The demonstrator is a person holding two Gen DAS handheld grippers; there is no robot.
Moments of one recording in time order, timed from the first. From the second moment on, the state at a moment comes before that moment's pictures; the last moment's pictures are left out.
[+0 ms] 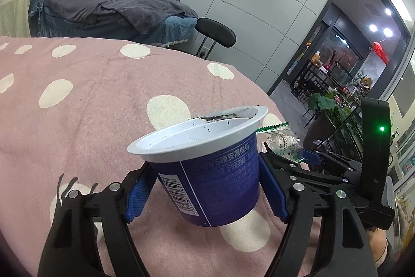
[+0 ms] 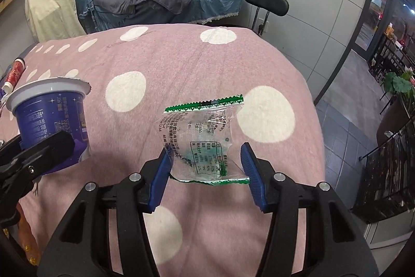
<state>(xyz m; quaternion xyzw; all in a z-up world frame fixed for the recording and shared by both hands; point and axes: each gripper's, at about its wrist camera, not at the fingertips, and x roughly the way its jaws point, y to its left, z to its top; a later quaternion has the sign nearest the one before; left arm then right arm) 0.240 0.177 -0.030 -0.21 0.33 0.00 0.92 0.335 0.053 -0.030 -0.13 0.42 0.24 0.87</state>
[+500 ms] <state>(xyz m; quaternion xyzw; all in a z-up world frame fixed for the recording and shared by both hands) 0.200 0.112 -0.020 -0.19 0.32 -0.06 0.93 0.265 -0.054 -0.021 -0.06 0.40 0.19 0.89</state>
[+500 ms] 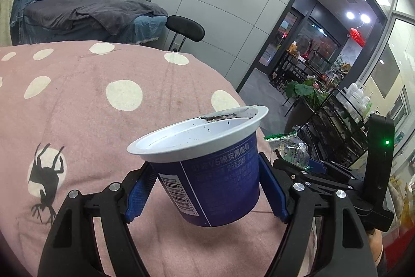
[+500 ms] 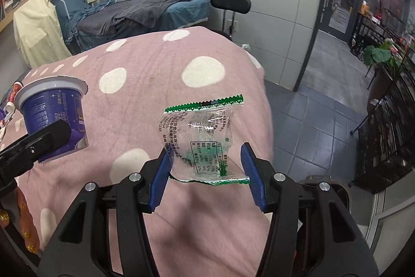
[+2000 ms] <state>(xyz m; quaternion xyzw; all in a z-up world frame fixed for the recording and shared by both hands) 0.184 -0.061 -0.032 -0.09 0.36 -0.24 0.90 0.217 -0.294 -0.189 0.11 0.52 -0.07 0.84</state>
